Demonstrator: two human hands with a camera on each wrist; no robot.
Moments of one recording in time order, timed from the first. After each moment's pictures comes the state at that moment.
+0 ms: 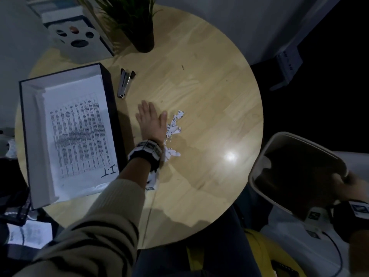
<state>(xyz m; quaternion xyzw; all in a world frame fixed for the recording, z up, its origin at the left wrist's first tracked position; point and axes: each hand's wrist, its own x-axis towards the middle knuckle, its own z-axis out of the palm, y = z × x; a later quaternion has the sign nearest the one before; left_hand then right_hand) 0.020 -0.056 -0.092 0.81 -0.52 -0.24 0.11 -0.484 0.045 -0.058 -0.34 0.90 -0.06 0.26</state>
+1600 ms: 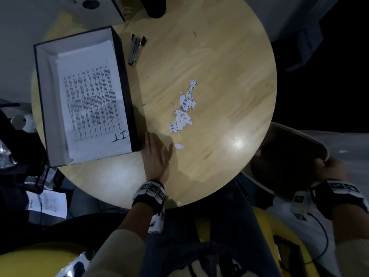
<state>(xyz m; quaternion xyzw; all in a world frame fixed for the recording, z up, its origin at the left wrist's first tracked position) 0.000 0.147 -0.111 0.81 -0.50 -0.22 0.22 -0.439 0.072 -0.080 -0.38 0.88 -0.01 0.30</state>
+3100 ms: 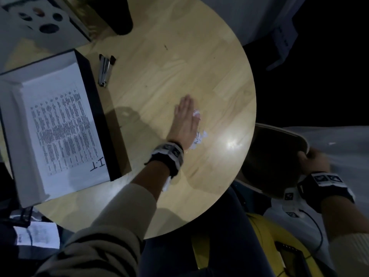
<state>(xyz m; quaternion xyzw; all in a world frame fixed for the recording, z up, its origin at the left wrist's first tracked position) -0.085 -0.026 -0.104 0.64 -0.68 -0.31 0.15 -0.443 0.038 -0.100 -0.41 0.86 -0.03 0.32</state>
